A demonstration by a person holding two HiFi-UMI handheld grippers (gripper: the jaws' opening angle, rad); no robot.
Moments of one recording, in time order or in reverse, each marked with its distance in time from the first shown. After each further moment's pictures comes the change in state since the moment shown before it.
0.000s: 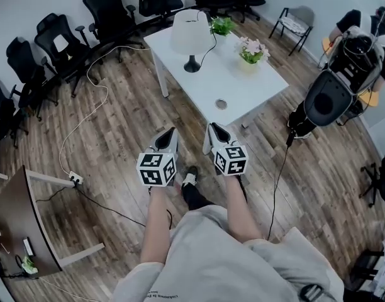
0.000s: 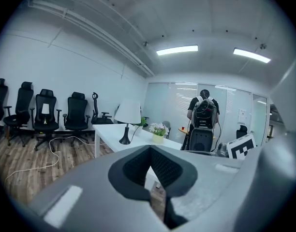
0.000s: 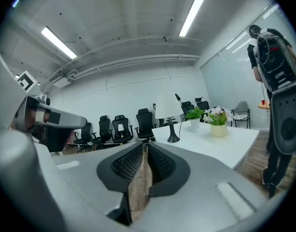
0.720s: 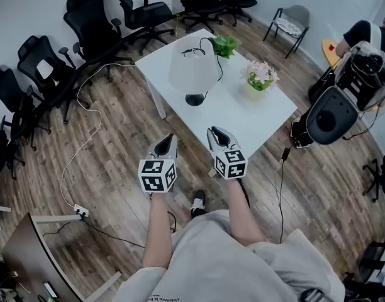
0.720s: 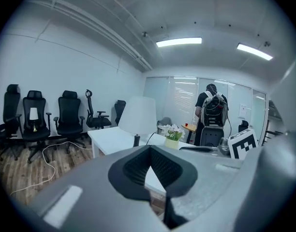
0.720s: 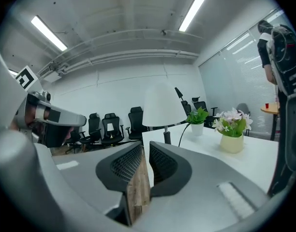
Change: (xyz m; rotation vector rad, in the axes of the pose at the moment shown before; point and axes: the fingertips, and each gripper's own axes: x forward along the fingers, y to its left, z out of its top) left arm 0.152 0.125 0.077 0.049 0.062 -0.047; right arm 0.185 -0.052 0.059 -0.020 0.024 -0.077
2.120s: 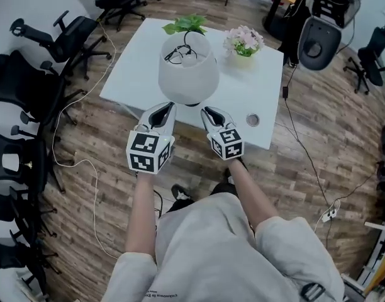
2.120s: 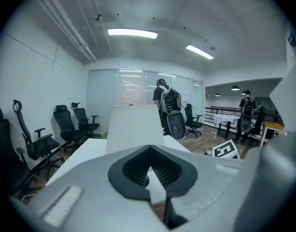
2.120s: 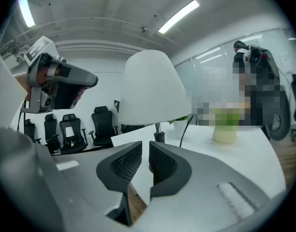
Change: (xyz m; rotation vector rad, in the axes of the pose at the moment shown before) left arm 0.141 0.103 0.114 0.378 0.096 -0.668; right arm 0.159 0.002 0.004 0.124 -0.016 -0.448
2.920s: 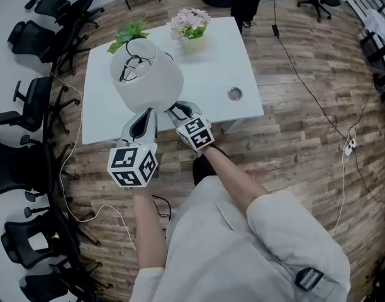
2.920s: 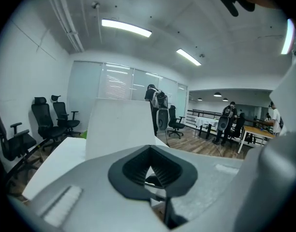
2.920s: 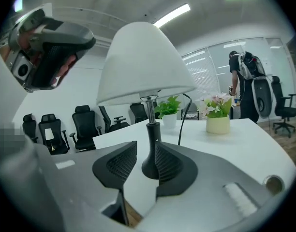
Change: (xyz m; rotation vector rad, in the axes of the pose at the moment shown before) left arm 0.028 0.002 0.003 -0.004 -0.005 -0.200; right arm 0.071 -0.001 -0.026 0.056 -0.013 -0.188
